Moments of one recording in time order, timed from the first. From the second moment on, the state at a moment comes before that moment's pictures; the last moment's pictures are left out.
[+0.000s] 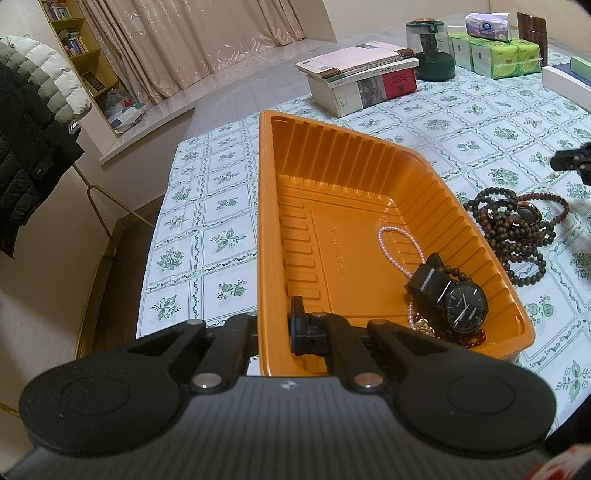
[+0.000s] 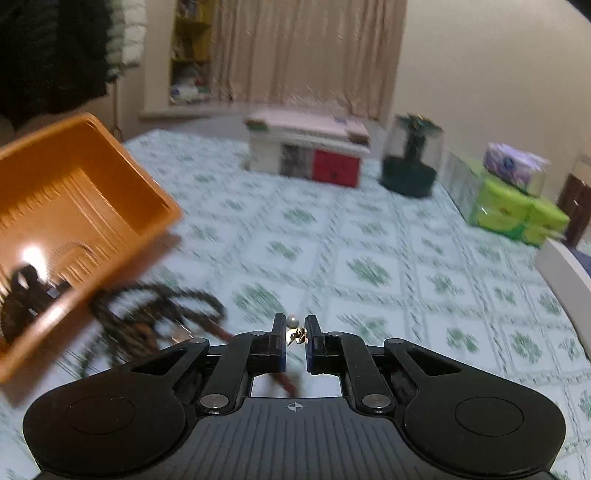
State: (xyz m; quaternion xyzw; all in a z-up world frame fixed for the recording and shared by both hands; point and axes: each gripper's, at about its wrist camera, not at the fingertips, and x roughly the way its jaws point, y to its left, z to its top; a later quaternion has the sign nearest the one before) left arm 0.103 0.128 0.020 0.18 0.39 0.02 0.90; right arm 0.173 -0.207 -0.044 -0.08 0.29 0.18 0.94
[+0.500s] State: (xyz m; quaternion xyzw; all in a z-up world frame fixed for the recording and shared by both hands) left arm 0.102 0.128 0.020 0.18 0.39 0.02 0.90; right arm 0.165 -0.094 -0.010 -0.07 0.26 0.31 0.91
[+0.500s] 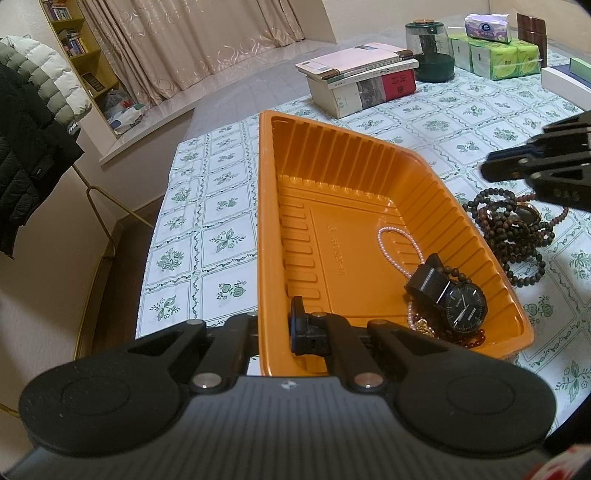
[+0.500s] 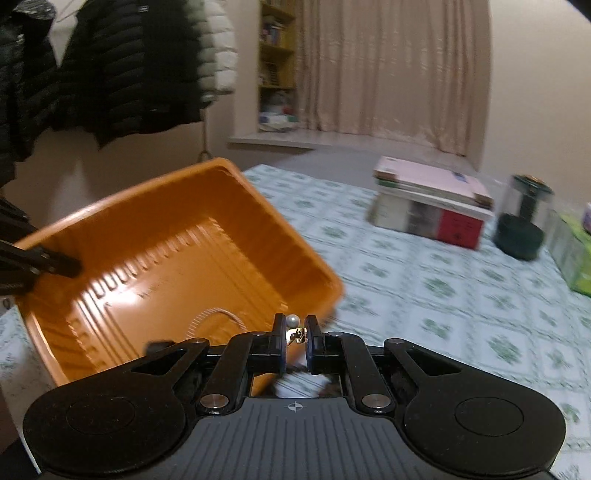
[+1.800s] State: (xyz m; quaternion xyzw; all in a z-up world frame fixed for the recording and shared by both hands) left arm 0.103 0.128 0.020 0.18 0.39 0.01 0.90; right arm 0.168 -0.048 -0.017 -0.06 0.27 0.37 0.89
